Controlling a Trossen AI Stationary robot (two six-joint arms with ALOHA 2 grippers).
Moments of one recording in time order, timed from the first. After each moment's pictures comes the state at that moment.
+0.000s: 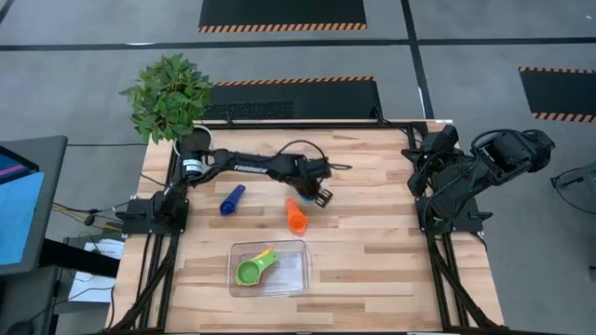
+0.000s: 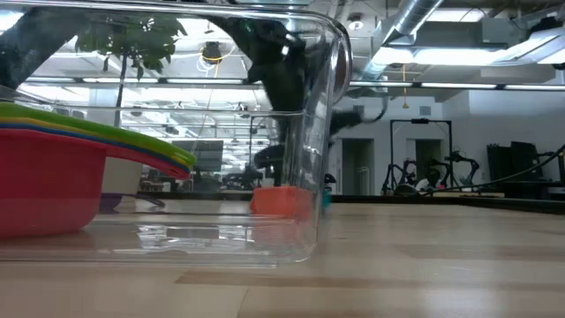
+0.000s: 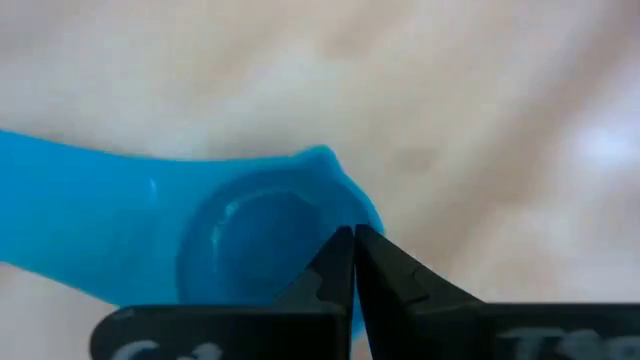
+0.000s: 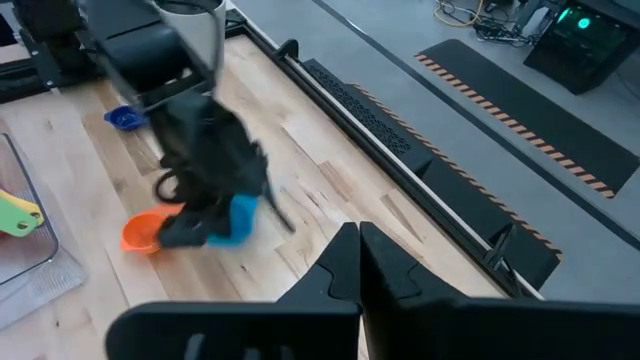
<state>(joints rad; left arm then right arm) 0.16 2.18 1.67 -0.61 0.05 -0.71 0.46 1.05 1.58 -1.54 0.89 0.80</state>
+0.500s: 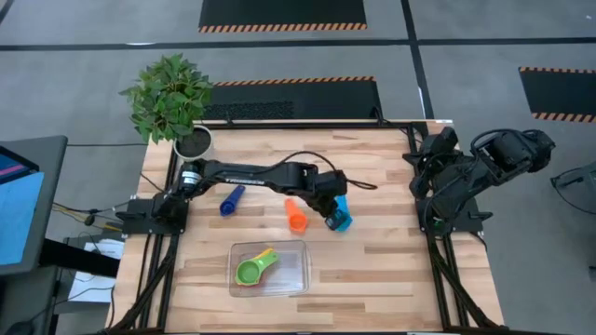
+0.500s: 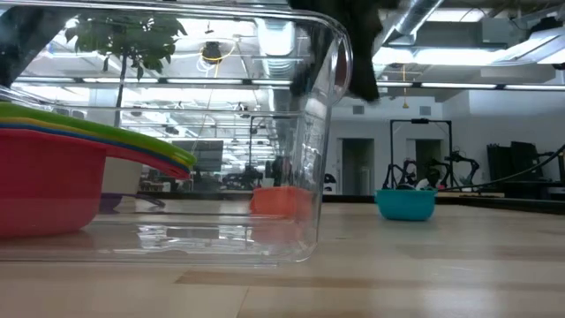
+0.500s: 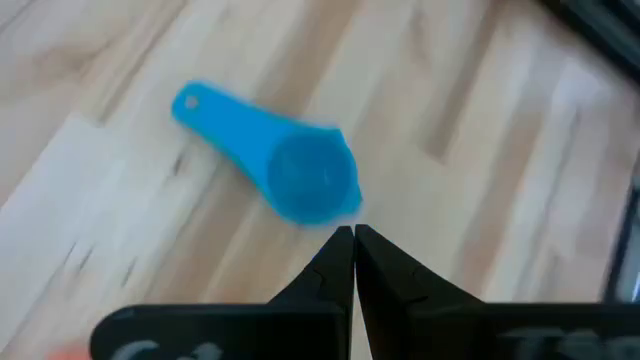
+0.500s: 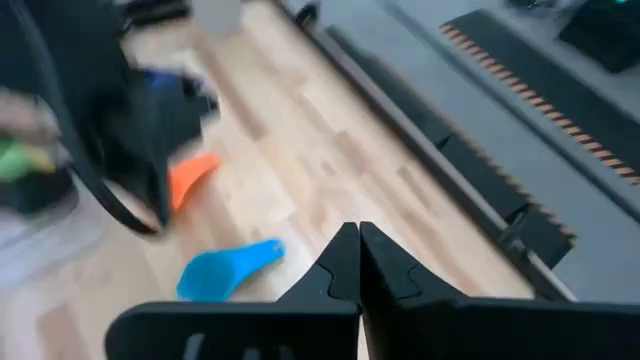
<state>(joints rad) -0.02 2.18 2.07 -0.90 0.04 -0.57 0.46 1.05 1.58 -1.57 0.81 0.80</state>
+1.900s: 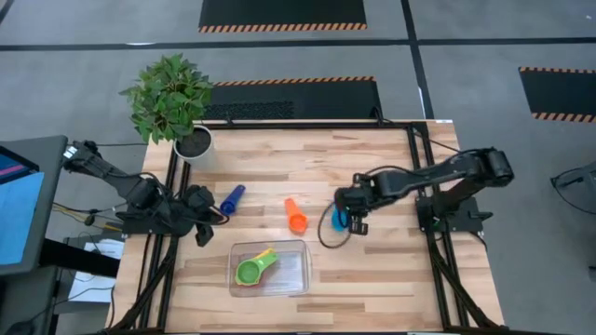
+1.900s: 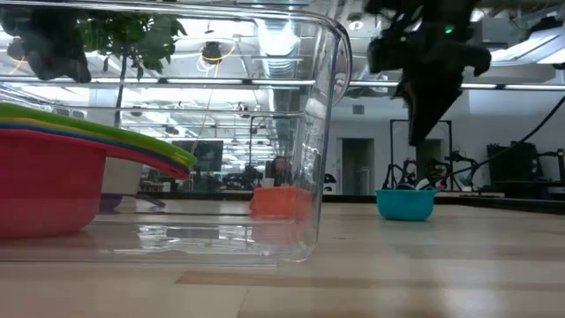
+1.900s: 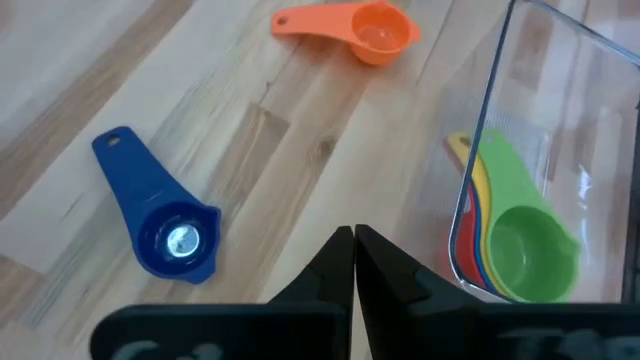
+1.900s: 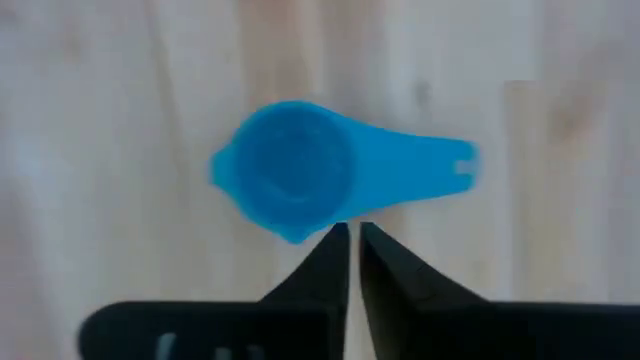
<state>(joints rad) -0.51 0.78 0.72 -0.90 -0.38 -0.94 0.10 1.50 1.07 -0.86 0.14 0.22</state>
